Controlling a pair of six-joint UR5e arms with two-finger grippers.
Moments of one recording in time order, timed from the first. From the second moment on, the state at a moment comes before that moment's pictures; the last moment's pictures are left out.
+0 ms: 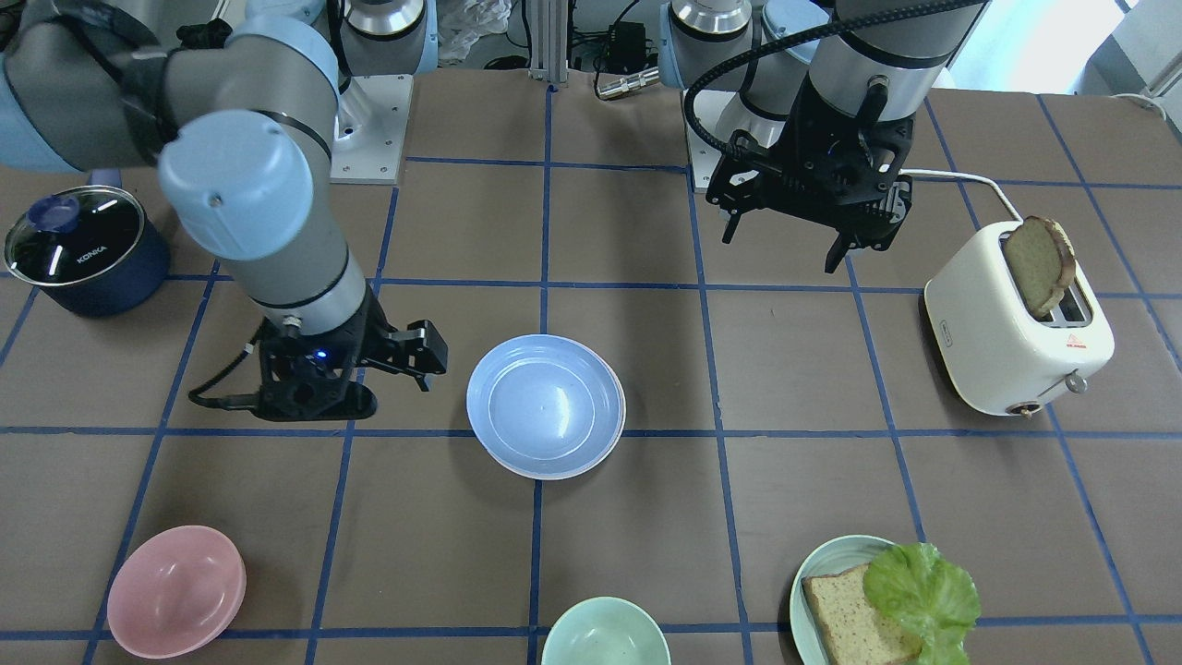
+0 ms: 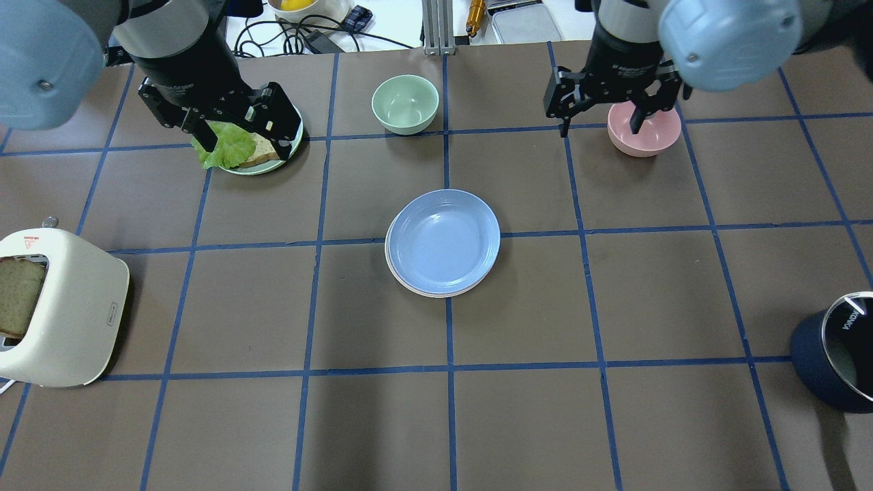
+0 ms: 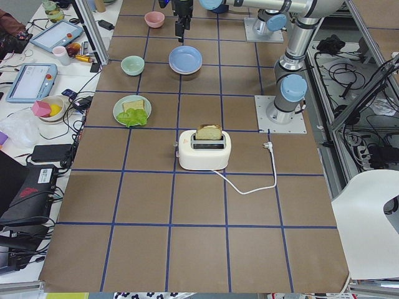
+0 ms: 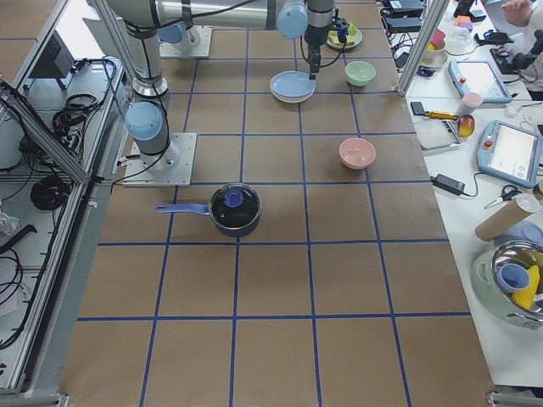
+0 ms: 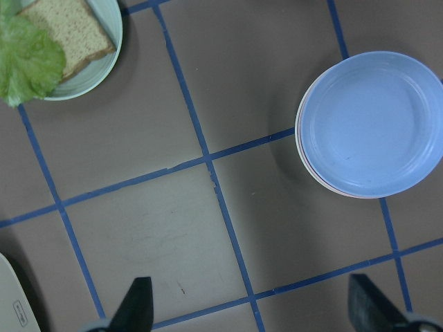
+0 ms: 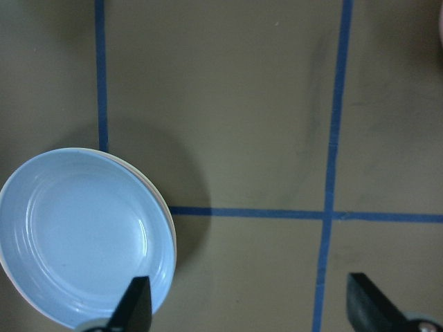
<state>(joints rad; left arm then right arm) -1.62 -1.61 -1.48 -1.61 1.58 0.09 1.60 -1.43 1.47 -1.59 -1.61 0.05</state>
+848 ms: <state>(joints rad) -1.62 -1.54 -1.51 -1.63 1.58 -0.02 1.55 -1.63 1.54 -1.52 -1.62 -0.03</state>
